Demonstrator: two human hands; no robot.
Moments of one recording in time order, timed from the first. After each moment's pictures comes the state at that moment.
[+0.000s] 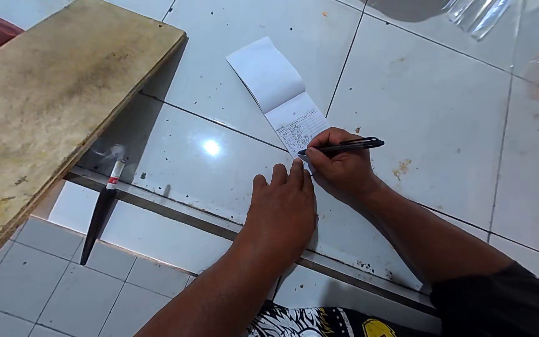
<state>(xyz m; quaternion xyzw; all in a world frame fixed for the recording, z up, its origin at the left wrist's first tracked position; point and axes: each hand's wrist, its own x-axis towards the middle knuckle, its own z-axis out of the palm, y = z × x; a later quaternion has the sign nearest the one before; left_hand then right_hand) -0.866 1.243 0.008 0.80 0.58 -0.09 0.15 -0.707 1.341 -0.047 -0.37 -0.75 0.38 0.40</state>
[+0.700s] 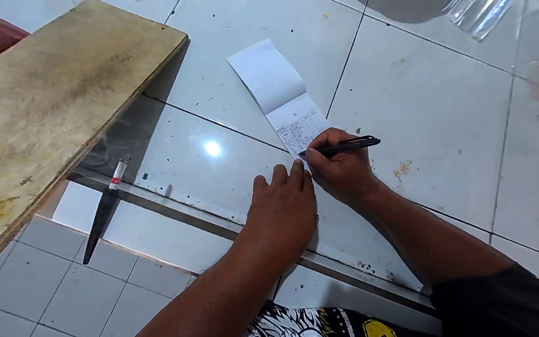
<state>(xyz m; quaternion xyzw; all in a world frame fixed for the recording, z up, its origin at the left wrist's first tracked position) -0.865 1.243 0.008 0.80 0.58 -0.09 0.15 -0.709 1.340 -0.046 -0.40 -0.76 0.35 0.39</state>
